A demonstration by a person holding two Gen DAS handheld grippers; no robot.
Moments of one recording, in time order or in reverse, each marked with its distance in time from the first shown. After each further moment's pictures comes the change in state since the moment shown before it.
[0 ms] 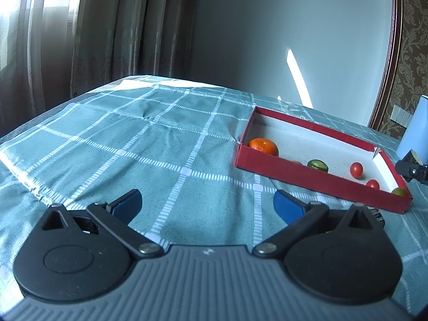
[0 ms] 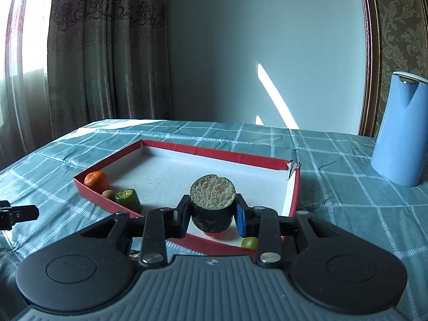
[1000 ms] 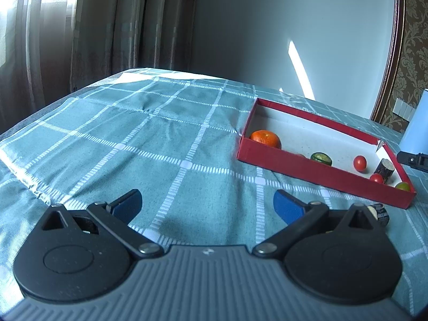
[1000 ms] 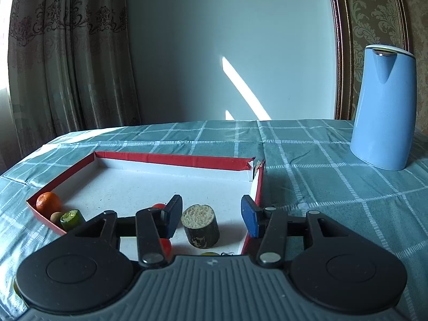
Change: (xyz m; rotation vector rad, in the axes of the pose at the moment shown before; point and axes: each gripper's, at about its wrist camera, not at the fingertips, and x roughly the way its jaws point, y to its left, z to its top) left arm 0.008 -0.001 0.000 0.010 0.039 0.000; right arm 0.017 -0.042 -0.007 0.097 -0.013 -0.076
